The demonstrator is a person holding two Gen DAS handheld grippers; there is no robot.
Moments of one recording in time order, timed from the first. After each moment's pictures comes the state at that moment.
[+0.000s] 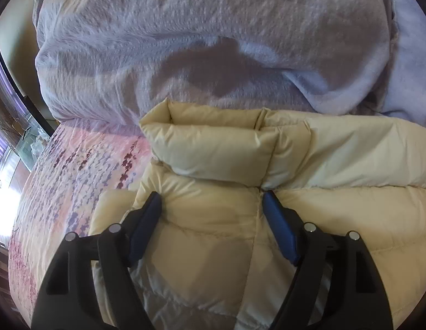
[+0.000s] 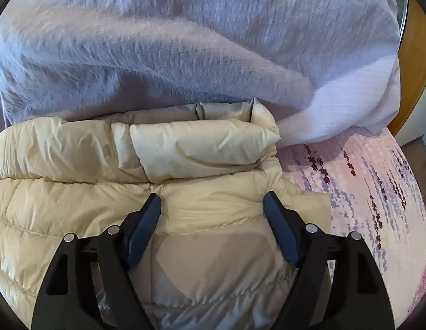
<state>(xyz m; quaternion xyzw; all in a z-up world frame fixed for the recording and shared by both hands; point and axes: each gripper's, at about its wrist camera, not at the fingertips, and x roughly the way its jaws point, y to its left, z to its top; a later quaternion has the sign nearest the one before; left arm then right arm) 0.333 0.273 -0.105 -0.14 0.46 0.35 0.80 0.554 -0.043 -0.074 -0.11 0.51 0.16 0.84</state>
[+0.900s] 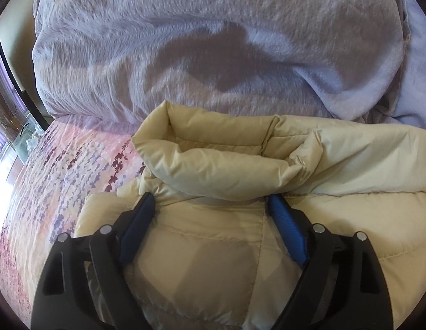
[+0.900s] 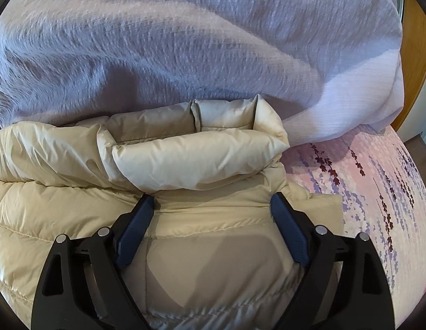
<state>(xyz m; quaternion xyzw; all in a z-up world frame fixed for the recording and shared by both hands) 0.342 0.273 -0.124 -0.15 0.45 0.36 0.80 0.567 -0.034 -0.107 -0.11 0.50 0.15 0.85</state>
